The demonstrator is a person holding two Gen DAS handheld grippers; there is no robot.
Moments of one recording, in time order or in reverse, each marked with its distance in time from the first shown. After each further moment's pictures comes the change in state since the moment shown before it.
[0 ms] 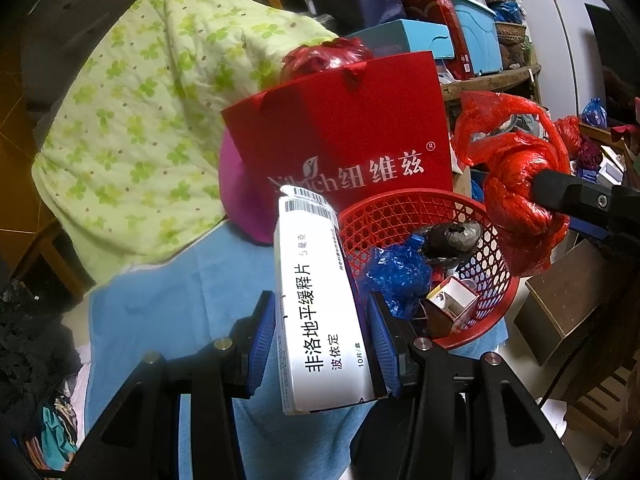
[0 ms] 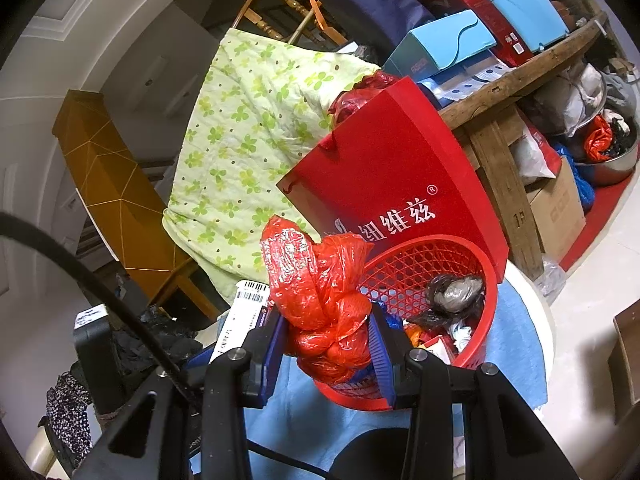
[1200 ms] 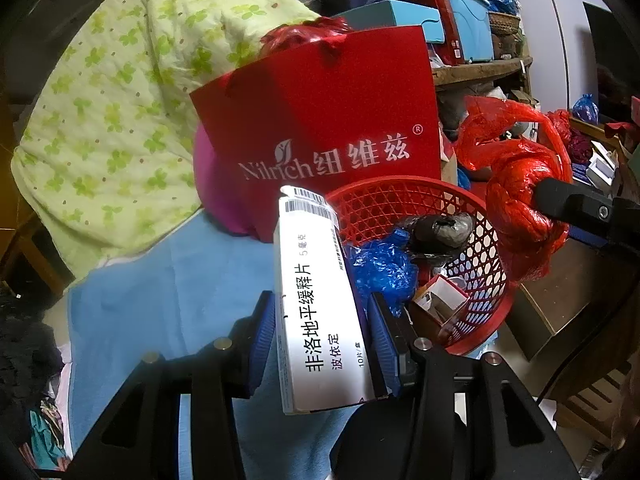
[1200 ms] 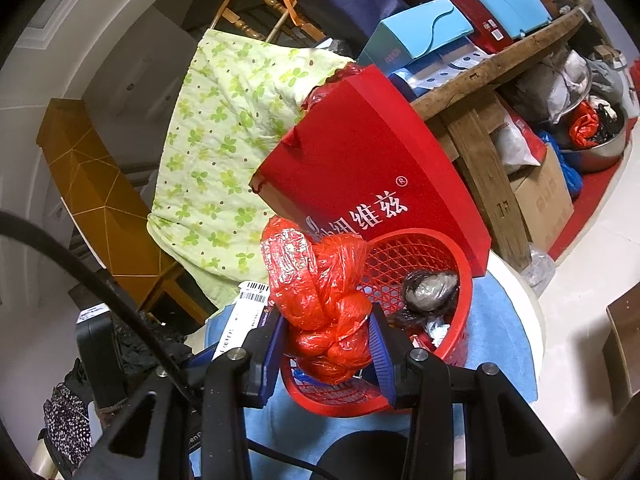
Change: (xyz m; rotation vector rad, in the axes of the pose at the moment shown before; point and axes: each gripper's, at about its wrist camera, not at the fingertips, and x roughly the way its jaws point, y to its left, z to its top) left arm 0.030 -0.013 0.006 0.001 0.054 -0.071; right arm 0.009 -0.031 0.005 0.049 0.011 -0.053
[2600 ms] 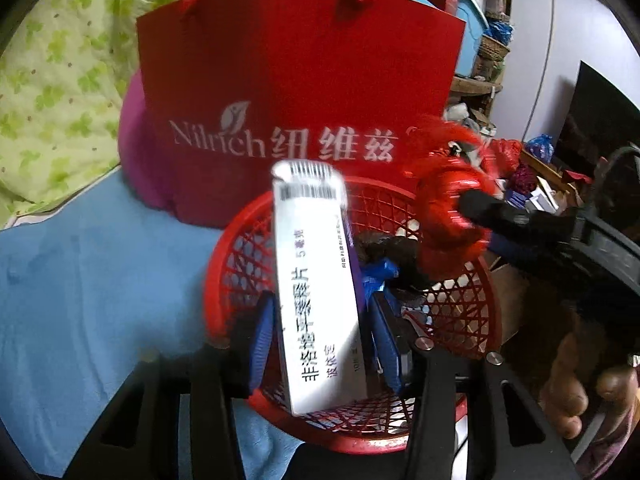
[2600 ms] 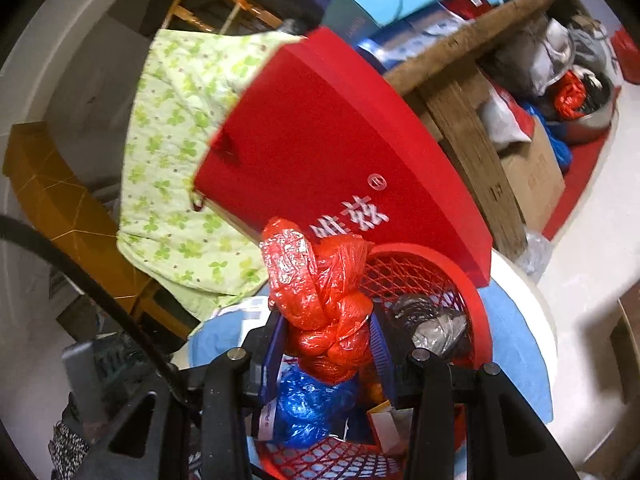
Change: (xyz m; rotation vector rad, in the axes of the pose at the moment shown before) left arm 0.083 0.031 0.033 -0.155 0.102 -0.361; right arm 0.093 -0.030 0.036 0.128 0.062 -0.094
